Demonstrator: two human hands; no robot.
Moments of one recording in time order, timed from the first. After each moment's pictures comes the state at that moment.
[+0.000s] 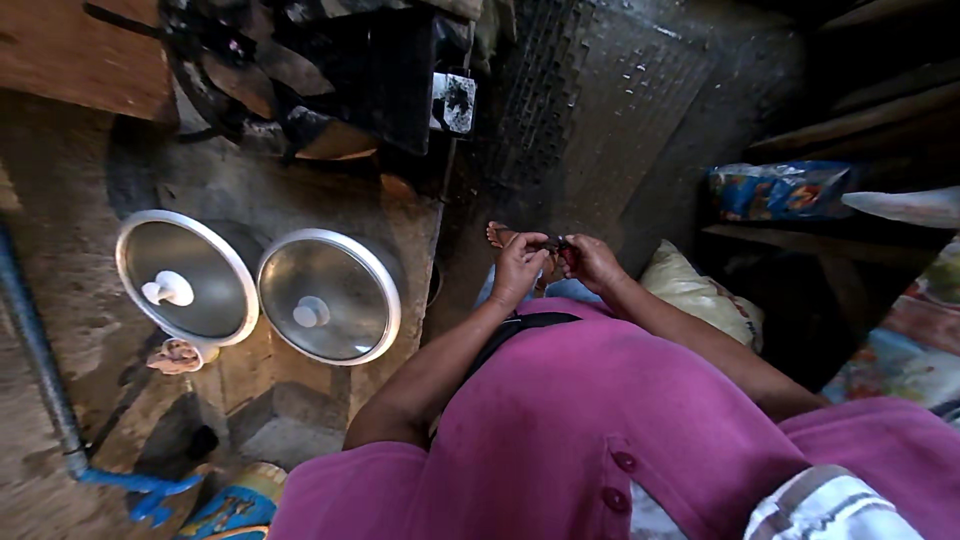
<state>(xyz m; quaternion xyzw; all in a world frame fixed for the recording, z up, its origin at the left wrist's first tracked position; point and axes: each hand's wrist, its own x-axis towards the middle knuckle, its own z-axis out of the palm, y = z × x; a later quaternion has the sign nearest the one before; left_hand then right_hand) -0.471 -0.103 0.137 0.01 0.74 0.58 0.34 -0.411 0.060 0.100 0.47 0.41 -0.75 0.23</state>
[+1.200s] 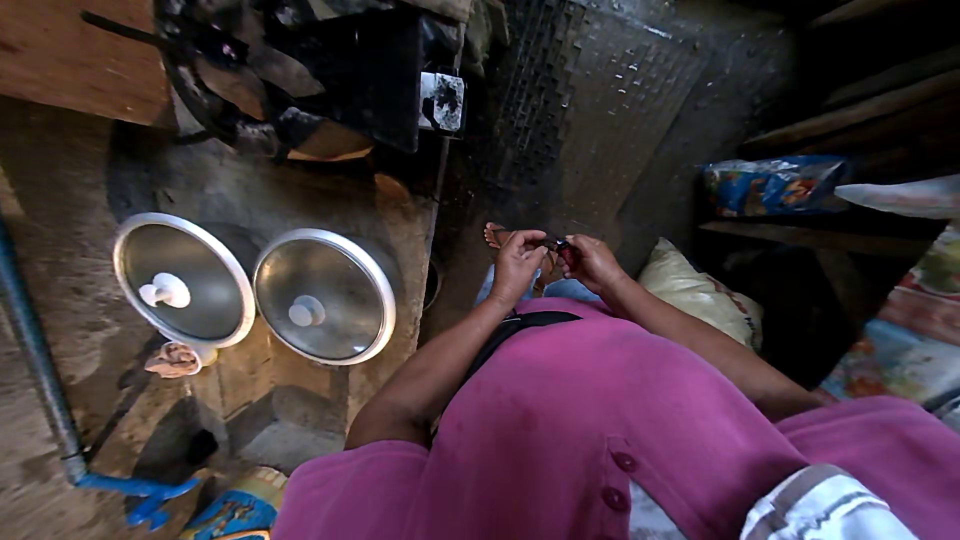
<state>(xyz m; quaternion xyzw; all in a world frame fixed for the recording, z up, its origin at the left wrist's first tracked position) -0.462 -0.098 0.132 0.01 0.72 0.61 0.34 -0.398 0.065 0.104 0.47 0.41 -0.75 0.22</state>
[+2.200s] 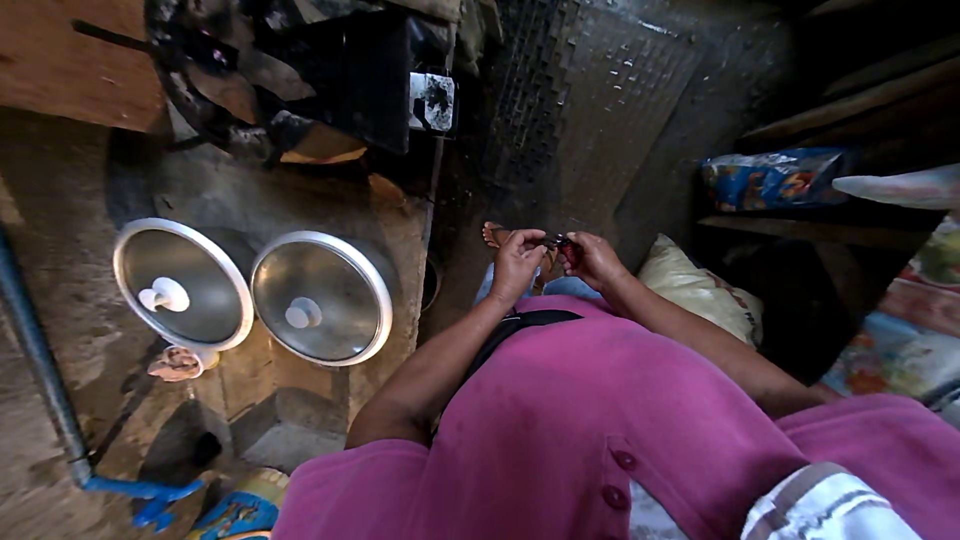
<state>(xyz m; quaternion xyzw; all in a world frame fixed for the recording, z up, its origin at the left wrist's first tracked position) -0.458 -0.090 0.123 0.01 0.71 0.62 0.34 -0.395 0.073 0.105 0.49 0.40 -0.75 0.21</state>
